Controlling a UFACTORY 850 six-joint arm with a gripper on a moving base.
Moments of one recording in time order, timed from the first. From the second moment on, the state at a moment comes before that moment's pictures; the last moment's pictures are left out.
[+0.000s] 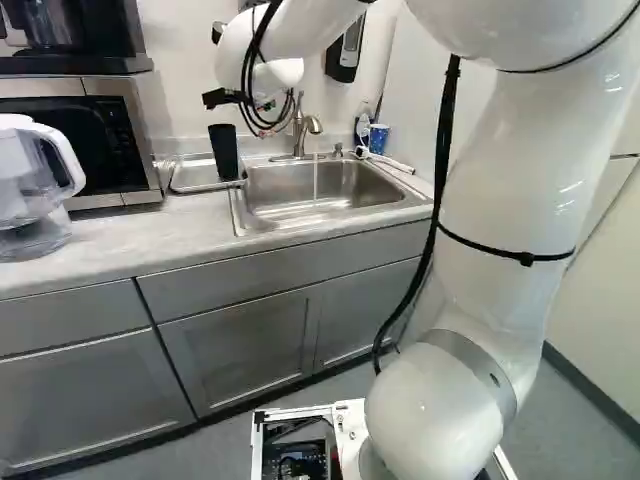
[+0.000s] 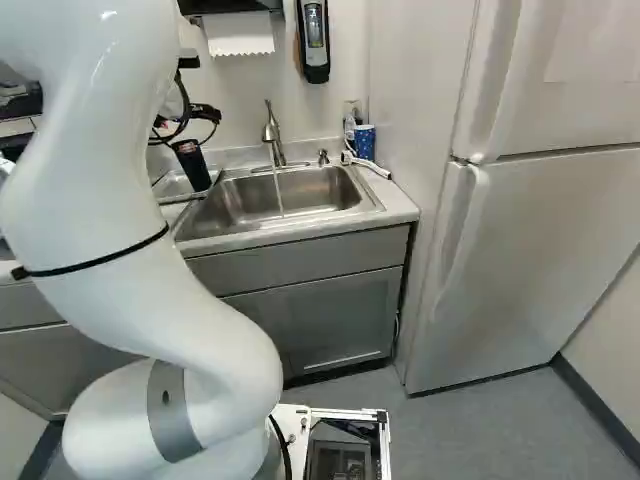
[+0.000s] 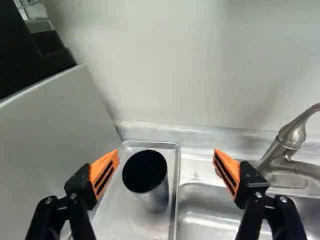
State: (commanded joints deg) arm 26.3 -9.1 -70.7 3.8 9.4 -1.2
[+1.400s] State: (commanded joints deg) arm 16.1 0.1 -64.1 -1.0 9.4 -1.2
